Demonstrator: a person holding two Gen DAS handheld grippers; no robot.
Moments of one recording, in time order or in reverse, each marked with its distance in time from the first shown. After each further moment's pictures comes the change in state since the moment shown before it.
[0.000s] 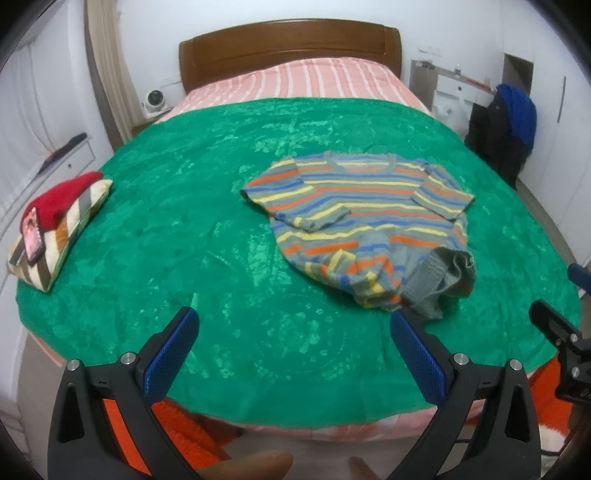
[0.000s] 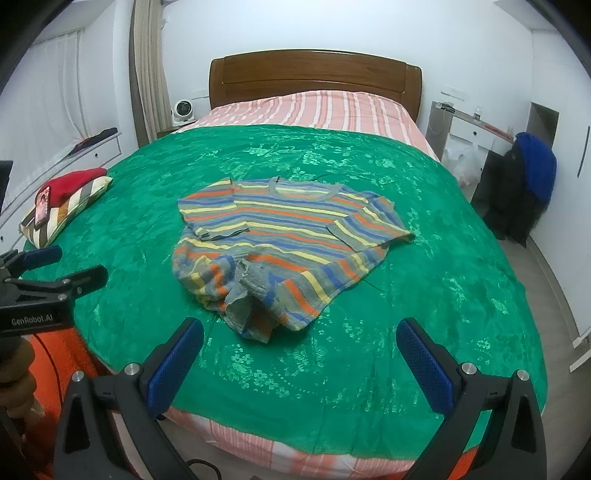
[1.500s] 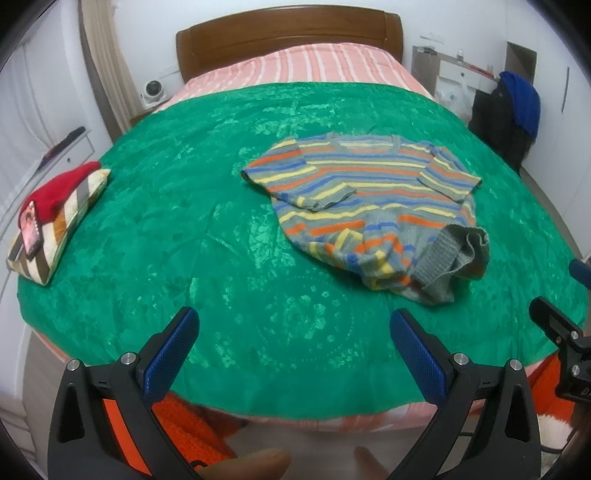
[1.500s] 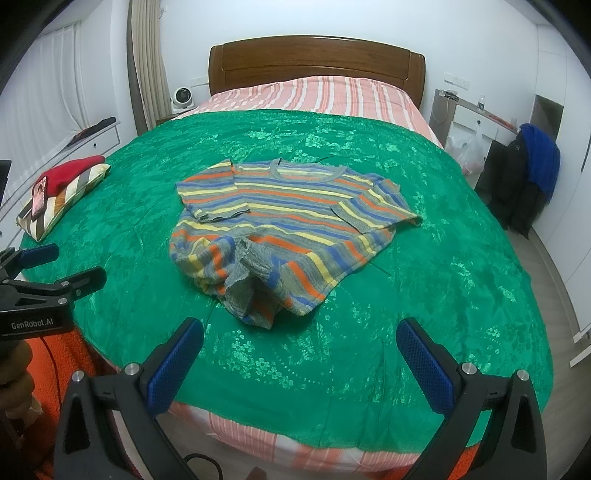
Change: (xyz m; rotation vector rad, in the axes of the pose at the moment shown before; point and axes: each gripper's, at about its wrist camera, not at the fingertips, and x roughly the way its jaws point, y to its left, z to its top) left arm 0.013 -0.002 -0.011 0.011 0.051 0.006; right arm 0.017 0.007 -0.006 -0.002 0.062 0.004
